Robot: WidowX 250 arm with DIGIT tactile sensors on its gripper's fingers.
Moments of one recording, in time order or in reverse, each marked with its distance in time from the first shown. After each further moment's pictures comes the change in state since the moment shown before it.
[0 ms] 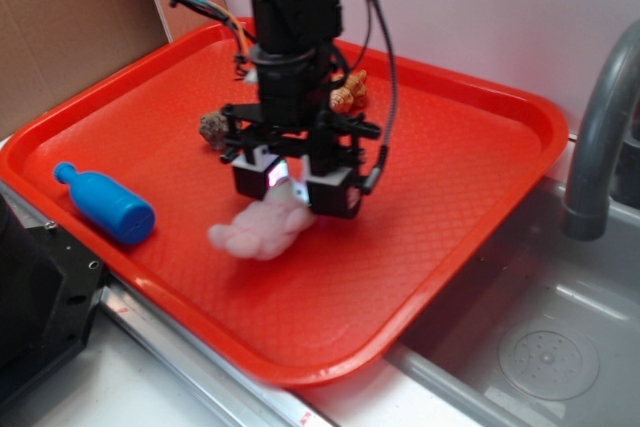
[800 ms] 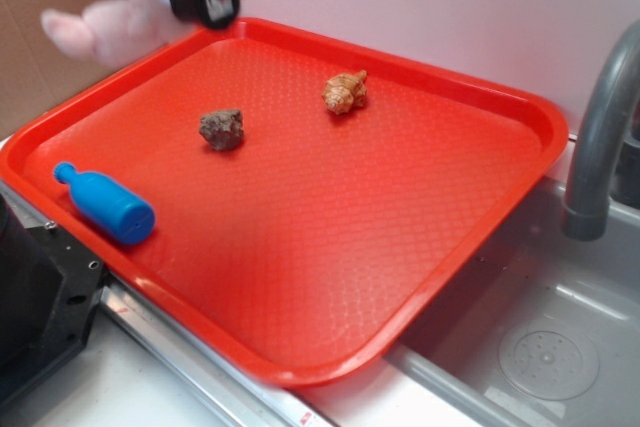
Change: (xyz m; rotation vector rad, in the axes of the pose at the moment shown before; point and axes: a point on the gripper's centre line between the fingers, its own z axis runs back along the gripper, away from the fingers) arm -0.015 0.048 0.152 0.065 -0.138 -0.347
